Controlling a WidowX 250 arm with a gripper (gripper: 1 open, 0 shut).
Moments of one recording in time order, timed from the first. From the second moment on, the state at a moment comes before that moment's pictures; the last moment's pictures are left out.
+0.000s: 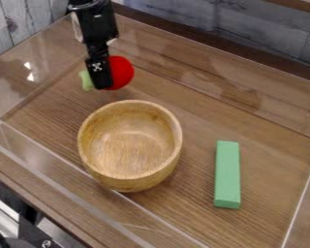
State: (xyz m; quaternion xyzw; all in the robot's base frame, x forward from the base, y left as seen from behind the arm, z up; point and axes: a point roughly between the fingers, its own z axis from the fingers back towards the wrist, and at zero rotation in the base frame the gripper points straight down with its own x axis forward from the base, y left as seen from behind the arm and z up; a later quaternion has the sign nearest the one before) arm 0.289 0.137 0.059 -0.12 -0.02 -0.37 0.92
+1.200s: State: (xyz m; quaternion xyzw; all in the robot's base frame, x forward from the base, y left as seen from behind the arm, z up) arm 0.295 0.147 0.059 -0.12 -0.03 -0.31 0.94
